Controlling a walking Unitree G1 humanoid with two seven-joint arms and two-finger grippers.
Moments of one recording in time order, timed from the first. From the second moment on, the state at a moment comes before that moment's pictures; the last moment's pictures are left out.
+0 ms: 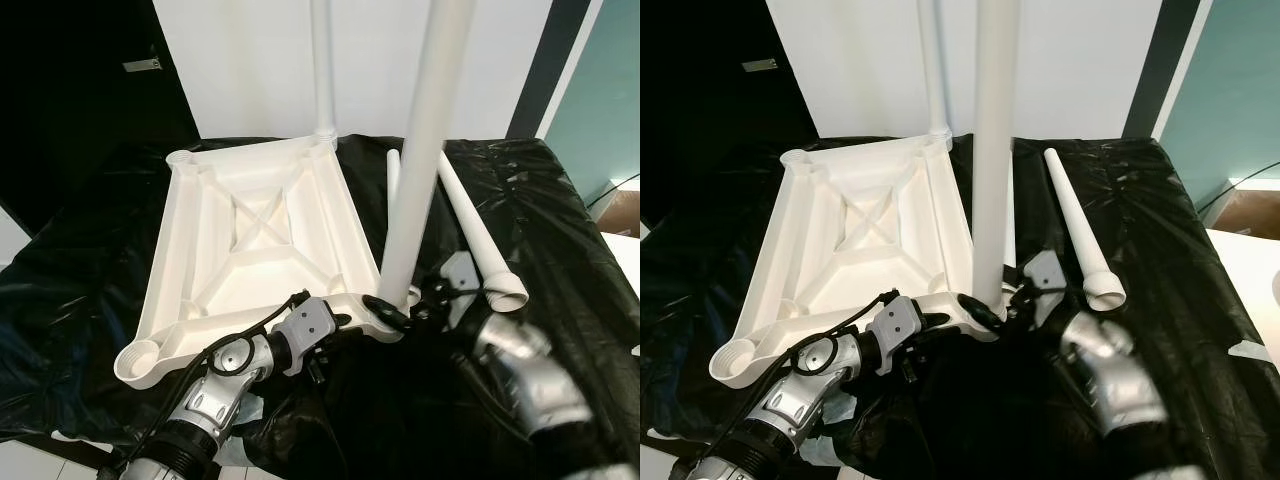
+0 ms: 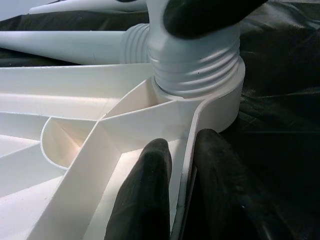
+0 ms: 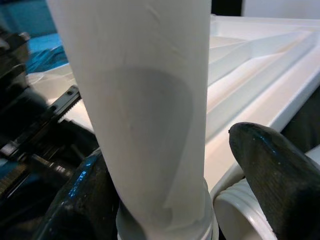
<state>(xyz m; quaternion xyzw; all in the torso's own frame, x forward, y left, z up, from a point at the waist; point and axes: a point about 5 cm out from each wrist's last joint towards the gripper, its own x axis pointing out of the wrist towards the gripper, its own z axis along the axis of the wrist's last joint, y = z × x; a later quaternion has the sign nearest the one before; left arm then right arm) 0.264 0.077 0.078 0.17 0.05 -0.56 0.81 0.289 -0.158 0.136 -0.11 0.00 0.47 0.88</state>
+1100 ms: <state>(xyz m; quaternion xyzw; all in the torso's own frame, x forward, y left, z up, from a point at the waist) 0.269 0.081 0.081 0.17 0.05 -0.53 0.83 0.252 -0.135 0.101 -0.02 -0.04 0.26 0.96</state>
